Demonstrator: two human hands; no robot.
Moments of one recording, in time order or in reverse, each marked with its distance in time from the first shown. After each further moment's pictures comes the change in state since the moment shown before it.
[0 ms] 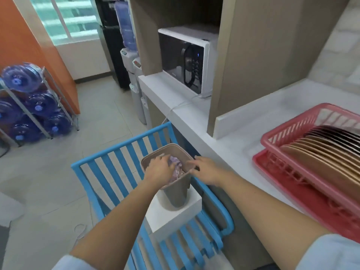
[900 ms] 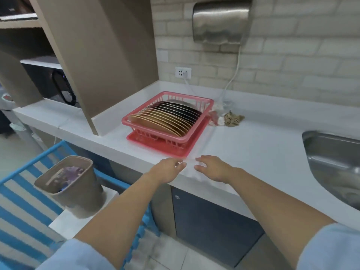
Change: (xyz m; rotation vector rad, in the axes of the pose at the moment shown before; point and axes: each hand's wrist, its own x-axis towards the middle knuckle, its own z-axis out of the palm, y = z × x) left_hand -0.257 0.277 0.125 0.092 -0.425 0.708; right_hand -0.434 0.169 -0.009 0.195 0.305 0.542
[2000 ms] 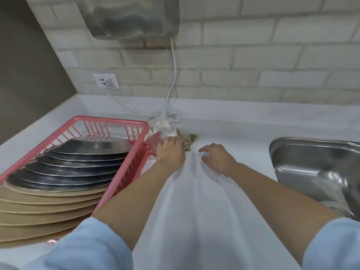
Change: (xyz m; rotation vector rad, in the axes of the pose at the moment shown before) left_hand 0.318 0.206 0.042 0.434 0.198 0.229; right_hand 0.148 0.251 -0.150 0.086 0.353 0.230
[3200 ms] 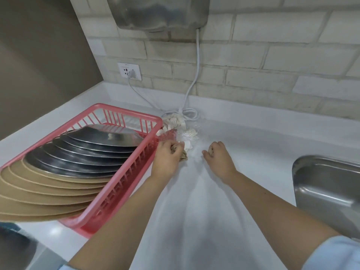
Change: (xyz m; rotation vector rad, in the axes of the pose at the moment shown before) left_hand -0.020 -0.011 0.005 -0.872 0.317 -0.371; right_hand 0.038 -0.007 0.023 0.293 0.145 -0.070
